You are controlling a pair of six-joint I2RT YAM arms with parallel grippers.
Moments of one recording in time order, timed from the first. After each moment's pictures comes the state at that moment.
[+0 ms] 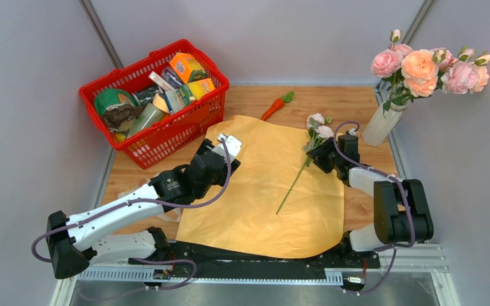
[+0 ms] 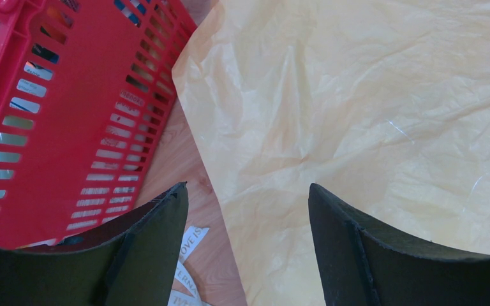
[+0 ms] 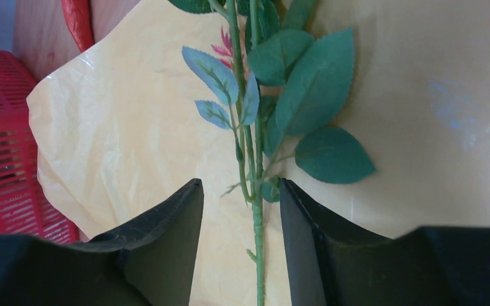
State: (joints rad) left arm -1.01 1.04 0.90 -0.44 -0.60 0.04; right arm 0.06 1.44 0.56 0.19 -0.20 0.90
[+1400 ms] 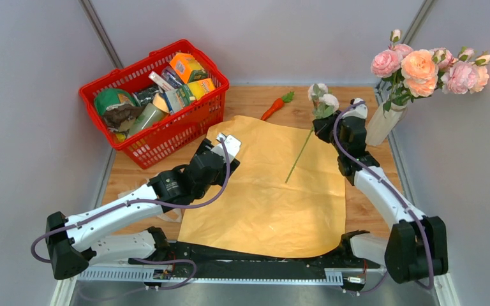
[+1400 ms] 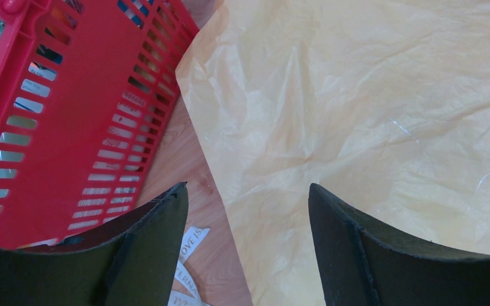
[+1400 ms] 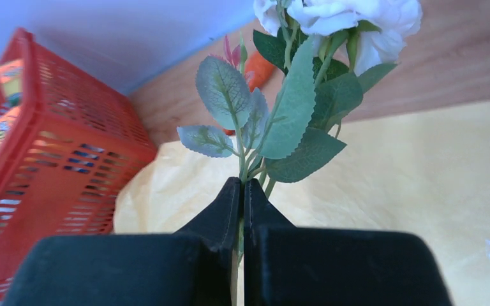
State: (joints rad) left arm -1.01 1.03 0.90 -0.44 -0.60 0.04; right arm 0.19 1.23 0.76 0.16 0.03 0.69
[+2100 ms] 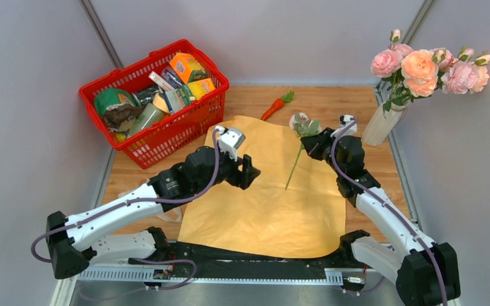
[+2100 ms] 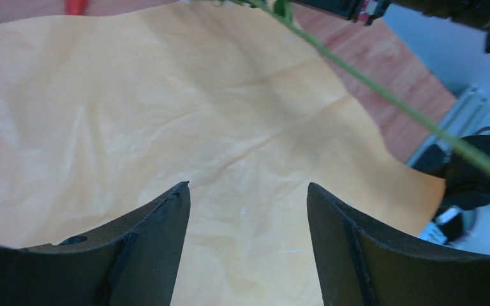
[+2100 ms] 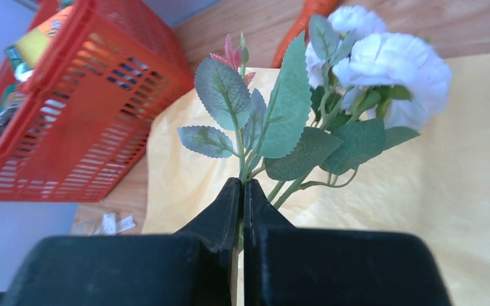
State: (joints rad) left arm -1.01 1.01 0.91 -0.26 -0.18 -0.29; right arm 0.29 1.01 0.59 0.16 -0.09 0.67
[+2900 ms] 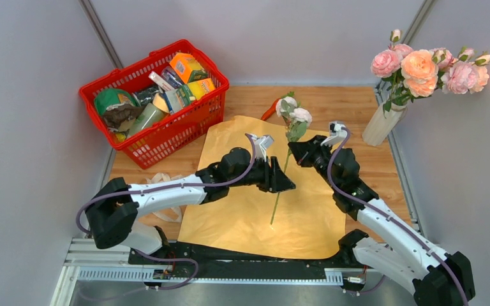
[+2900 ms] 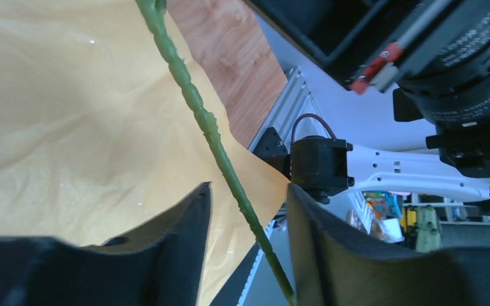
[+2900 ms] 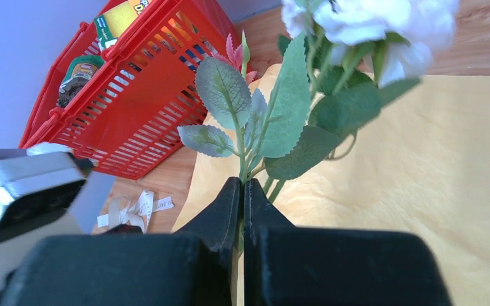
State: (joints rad) left arm -1.02 1.41 0.85 0.31 0.28 -0.86; right arm 0.54 0.85 0.55 0.21 0.06 0.66
